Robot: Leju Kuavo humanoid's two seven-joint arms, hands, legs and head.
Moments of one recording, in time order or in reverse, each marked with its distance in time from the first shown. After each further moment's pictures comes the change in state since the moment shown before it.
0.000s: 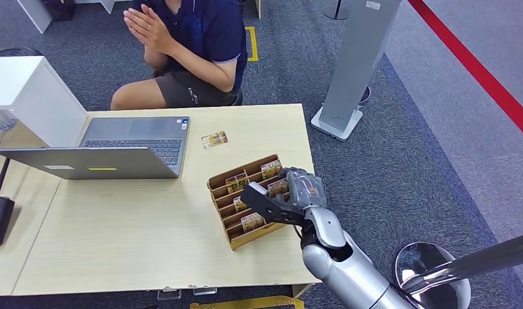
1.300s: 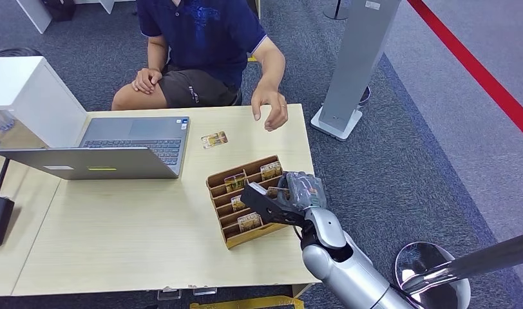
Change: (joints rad) left arm 0.000 0.000 0.000 0.000 -0.014 0.003 0.000; right arm 0.004 -0.002 -0.001 -0.008 -0.014 0.008 0.004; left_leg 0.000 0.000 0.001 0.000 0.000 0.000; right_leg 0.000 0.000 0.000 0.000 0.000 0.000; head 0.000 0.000
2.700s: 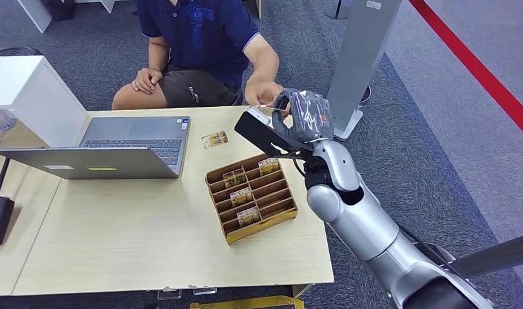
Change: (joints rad) left arm 0.000 0.000 0.000 0.000 -0.009 0.006 -0.032; right arm -0.312 0.008 -0.013 -0.054 -0.070 -0.082 -0.098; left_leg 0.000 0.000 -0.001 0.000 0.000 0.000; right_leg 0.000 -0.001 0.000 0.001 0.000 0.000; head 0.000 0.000
